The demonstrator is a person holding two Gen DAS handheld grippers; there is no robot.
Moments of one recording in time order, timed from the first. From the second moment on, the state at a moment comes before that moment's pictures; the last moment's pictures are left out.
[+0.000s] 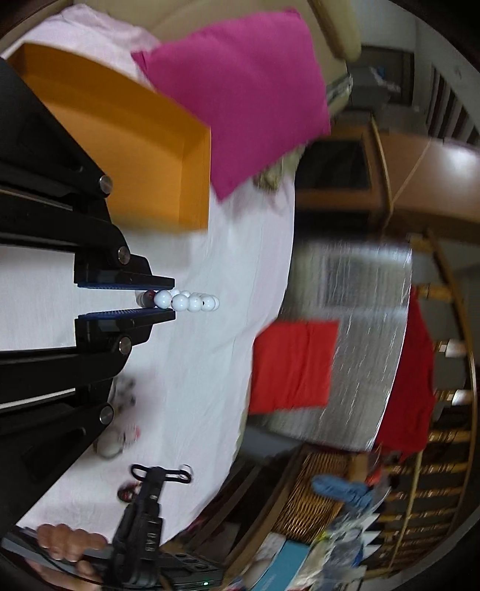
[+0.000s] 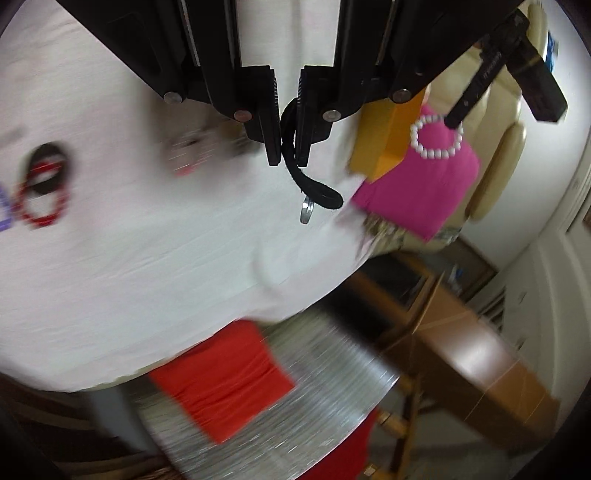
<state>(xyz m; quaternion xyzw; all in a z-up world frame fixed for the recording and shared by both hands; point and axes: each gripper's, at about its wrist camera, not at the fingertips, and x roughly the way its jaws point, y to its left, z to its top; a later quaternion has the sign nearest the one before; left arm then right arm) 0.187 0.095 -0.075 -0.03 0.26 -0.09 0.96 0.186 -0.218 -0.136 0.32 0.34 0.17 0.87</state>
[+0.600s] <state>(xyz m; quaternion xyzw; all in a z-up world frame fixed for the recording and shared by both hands) 0.178 0.230 -0.142 -0.03 0.38 0.13 0.92 0.220 0.020 -0.150 0.30 0.41 0.35 0.79</state>
